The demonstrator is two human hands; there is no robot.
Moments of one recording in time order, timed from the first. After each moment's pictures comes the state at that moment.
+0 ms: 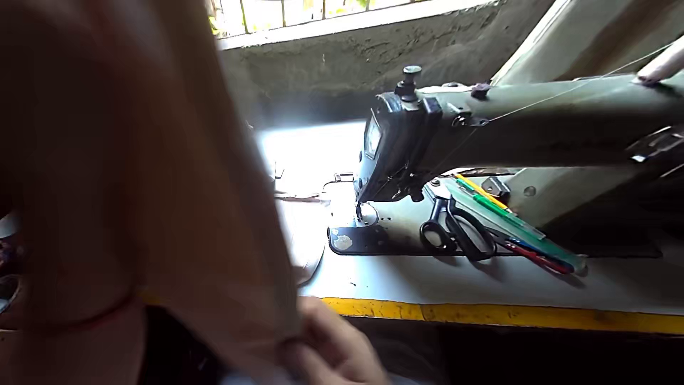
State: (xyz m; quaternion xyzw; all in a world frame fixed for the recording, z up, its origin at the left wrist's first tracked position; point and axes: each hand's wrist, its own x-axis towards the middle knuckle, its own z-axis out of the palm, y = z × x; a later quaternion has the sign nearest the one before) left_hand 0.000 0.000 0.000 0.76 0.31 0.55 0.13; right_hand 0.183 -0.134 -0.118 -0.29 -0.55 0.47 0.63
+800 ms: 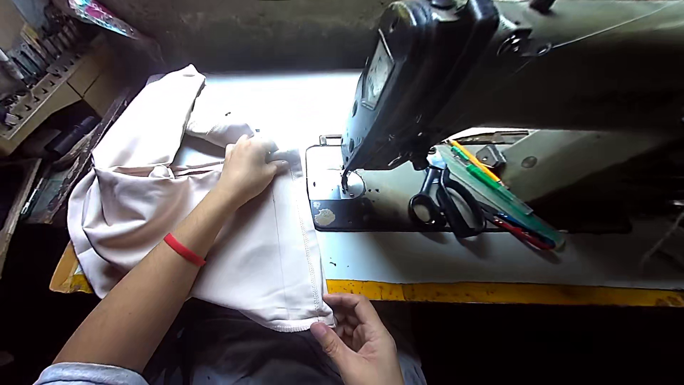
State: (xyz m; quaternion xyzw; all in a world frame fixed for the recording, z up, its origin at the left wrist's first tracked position) left_hand 0.118 0.147 -0.153 0.86 0.44 0.21 0.14; right_hand 0.237 -0.169 -0.201 -0.58 -0.41 0.42 0.56
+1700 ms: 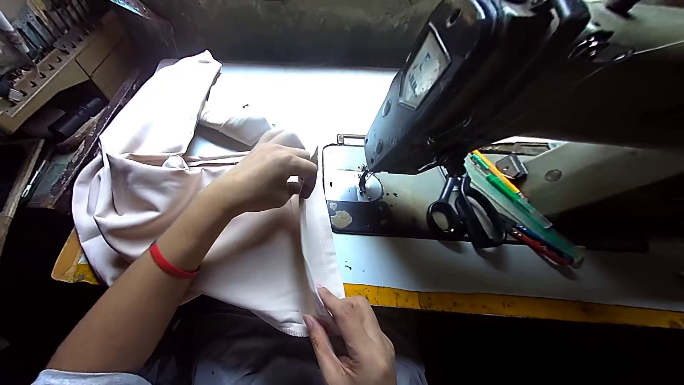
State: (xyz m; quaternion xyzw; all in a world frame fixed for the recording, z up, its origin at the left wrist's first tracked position) left_hand 0.096 0.126 -0.127 0.97 0.12 0.20 0.11; right_hand 0.214 -0.149 -0.204 -0.64 -0.62 0.08 0.45
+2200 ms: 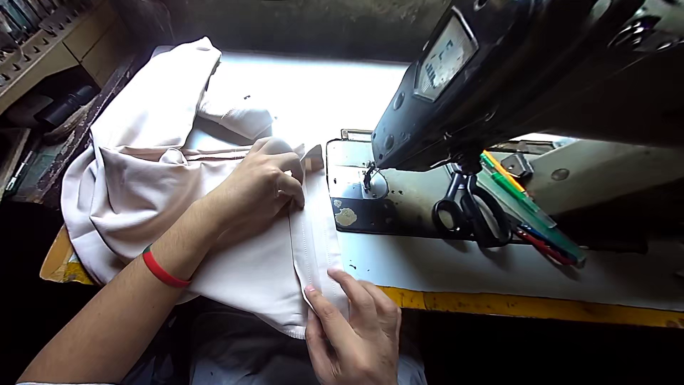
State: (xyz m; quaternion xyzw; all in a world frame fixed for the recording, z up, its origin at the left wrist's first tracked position) left_hand 0.076 0.125 -0.163 0.96 0.12 0.25 0.07; right_hand 0.212 -0.137 -0.208 -0.64 -0.67 -0.10 0.35
